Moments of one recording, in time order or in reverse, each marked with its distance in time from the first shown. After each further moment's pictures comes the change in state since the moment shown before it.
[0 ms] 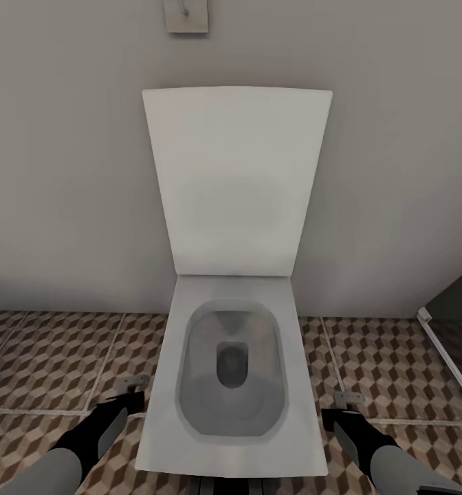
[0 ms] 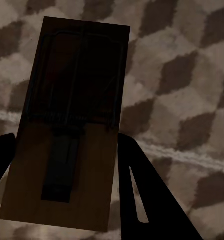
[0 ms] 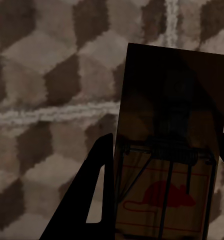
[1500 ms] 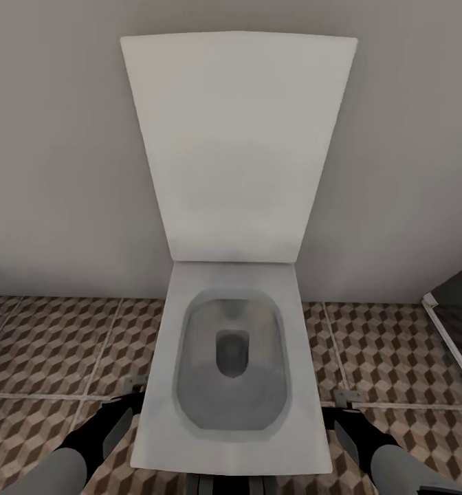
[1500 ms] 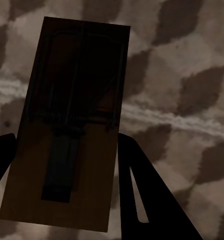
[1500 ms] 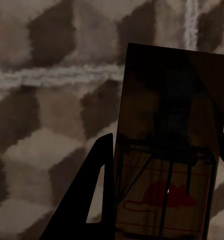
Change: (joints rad) left arm 0.000 -0.020 -0.005 0.000 -0.003 -0.001 0.000; right arm 0.000 -0.002 0.003 -0.009 0.002 -0.002 -0.001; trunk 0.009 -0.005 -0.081
